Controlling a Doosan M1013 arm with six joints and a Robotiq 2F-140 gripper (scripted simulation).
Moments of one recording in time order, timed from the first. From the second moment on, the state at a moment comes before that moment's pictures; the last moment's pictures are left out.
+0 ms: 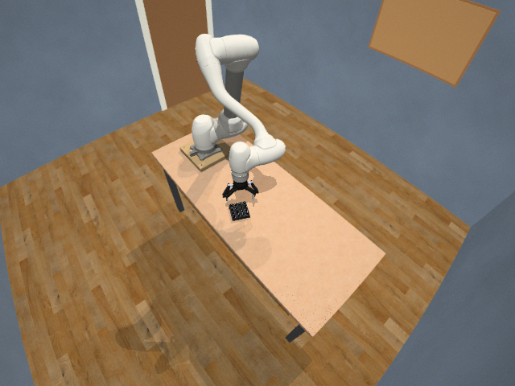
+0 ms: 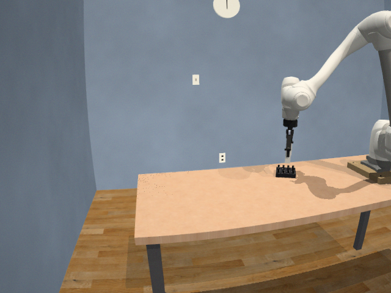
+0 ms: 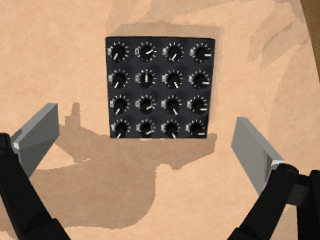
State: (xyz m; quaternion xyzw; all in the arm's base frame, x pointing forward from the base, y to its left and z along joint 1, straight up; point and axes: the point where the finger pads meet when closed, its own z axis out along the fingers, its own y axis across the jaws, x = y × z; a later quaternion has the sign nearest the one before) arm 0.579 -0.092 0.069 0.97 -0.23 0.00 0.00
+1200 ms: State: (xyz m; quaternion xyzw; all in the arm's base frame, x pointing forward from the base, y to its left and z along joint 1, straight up) arm 0.576 -0.091 0.069 0.97 -0.23 0.00 0.00
